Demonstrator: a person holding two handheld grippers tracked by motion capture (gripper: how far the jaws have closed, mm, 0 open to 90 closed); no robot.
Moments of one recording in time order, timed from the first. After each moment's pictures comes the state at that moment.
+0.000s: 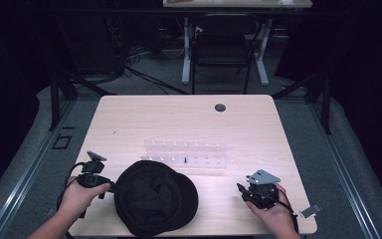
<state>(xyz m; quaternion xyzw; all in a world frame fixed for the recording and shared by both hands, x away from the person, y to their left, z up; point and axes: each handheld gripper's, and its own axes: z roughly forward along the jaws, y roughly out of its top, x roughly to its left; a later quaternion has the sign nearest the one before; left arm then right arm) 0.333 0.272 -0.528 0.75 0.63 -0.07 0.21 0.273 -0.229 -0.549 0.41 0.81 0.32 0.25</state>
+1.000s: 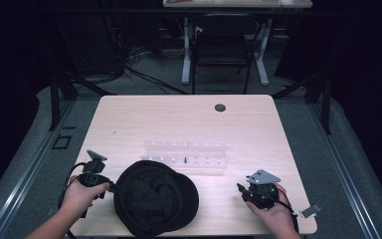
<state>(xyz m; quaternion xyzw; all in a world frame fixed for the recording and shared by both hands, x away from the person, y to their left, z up) 0.334 0.271 -0.526 0.73 0.63 -0.11 0.22 0.274 -0.229 -0.549 0.42 0.81 0.32 0.25</state>
